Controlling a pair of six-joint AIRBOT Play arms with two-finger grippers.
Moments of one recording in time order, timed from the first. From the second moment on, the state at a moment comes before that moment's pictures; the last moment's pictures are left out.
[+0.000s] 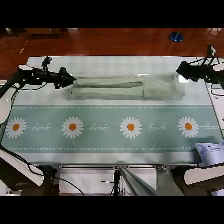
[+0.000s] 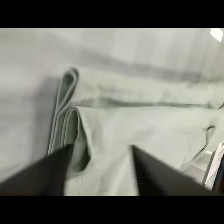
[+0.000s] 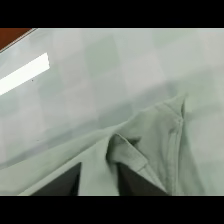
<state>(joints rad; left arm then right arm) 0.19 -1.93 1.50 0.54 -1.10 -1.25 -0.29 -1.69 1.35 -0.82 0.67 1.24</state>
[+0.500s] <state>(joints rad) 0.34 -1.90 1.71 0.52 -1.32 -1.24 -0.46 -1.65 1.52 -1.17 1.02 1.35</state>
